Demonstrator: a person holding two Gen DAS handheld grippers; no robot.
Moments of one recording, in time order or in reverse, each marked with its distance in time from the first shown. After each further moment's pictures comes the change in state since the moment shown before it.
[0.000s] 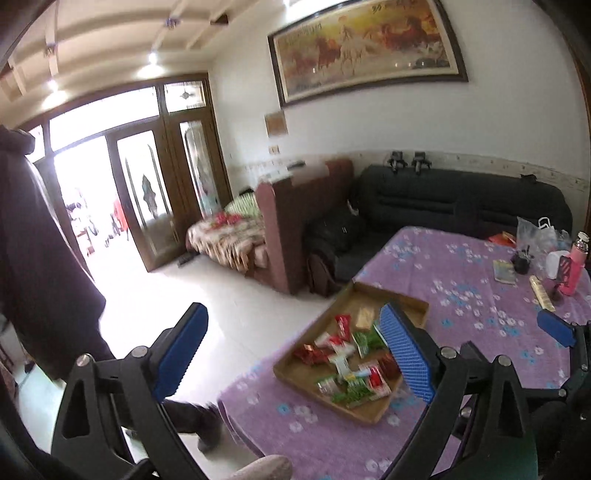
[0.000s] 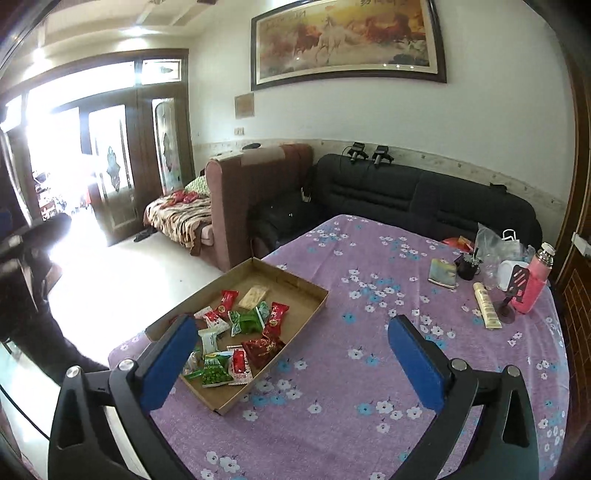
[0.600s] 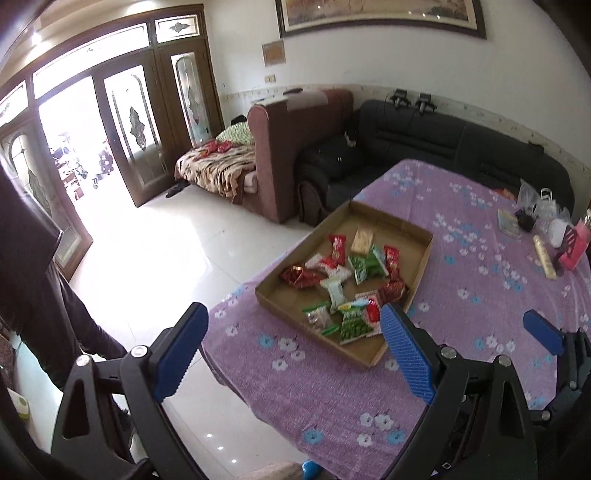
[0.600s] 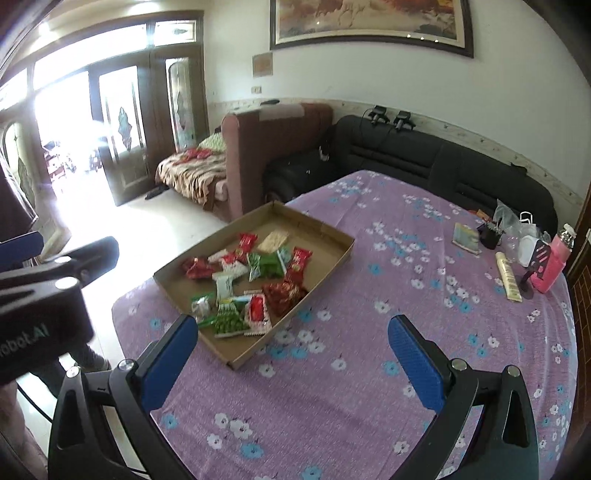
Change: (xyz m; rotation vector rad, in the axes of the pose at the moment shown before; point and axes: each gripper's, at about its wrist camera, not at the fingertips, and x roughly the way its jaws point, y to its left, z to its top) left arm 0.051 -0.006 -0.047 -0.032 0.270 -0.036; right arm 0.028 0.029 -0.042 -0.060 0.183 0.041
